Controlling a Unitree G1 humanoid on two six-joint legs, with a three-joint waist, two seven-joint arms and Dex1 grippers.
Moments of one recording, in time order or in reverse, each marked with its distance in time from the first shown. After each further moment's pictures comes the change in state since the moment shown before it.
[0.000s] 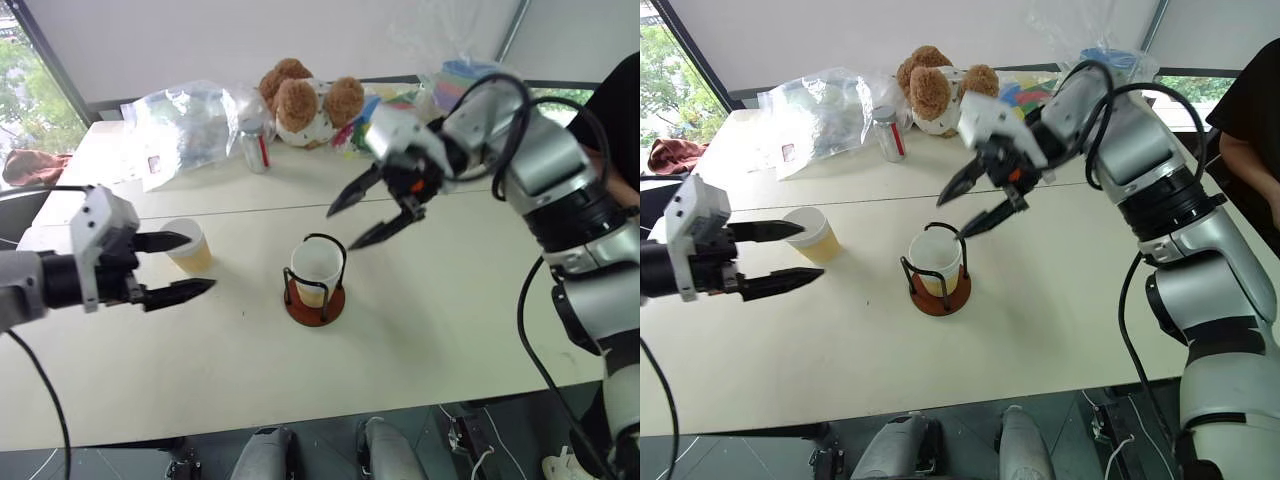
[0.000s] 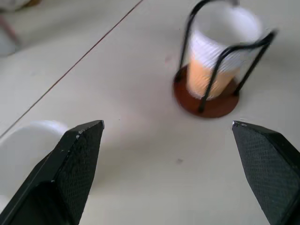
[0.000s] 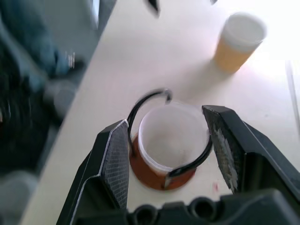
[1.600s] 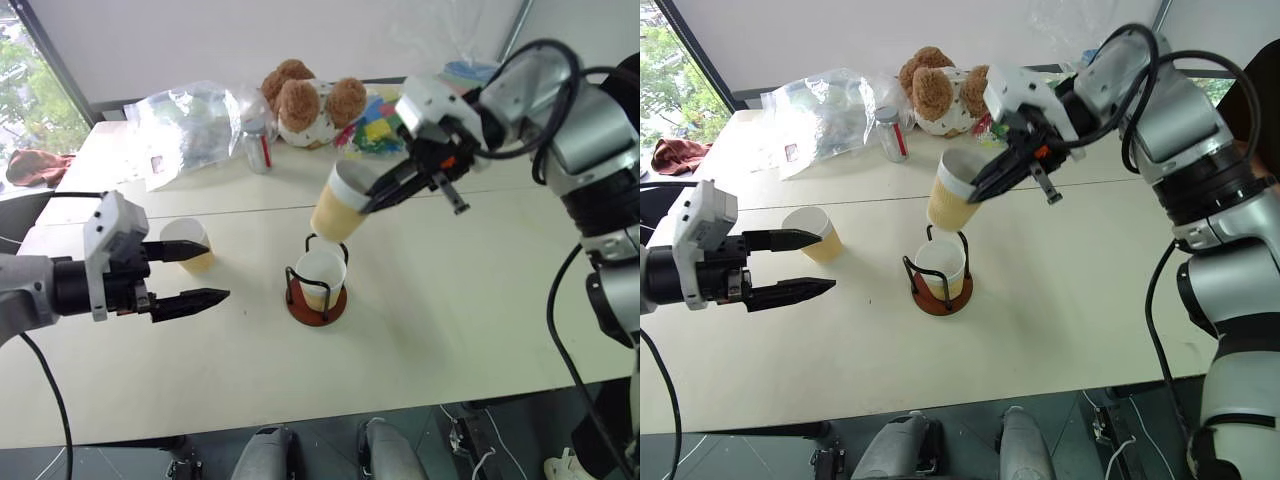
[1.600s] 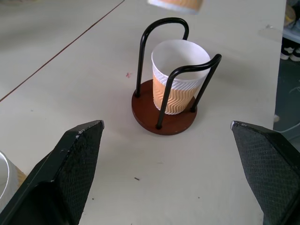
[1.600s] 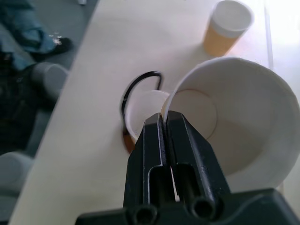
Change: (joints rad) left arm -0.066 -0.109 -0.059 -0.139 -0.227 0.130 0.040; right arm -0.043 -0.154 0.198 -0.109 0.024 -0.155 0.022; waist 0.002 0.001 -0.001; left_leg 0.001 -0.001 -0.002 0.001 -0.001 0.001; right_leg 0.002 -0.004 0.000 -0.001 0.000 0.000
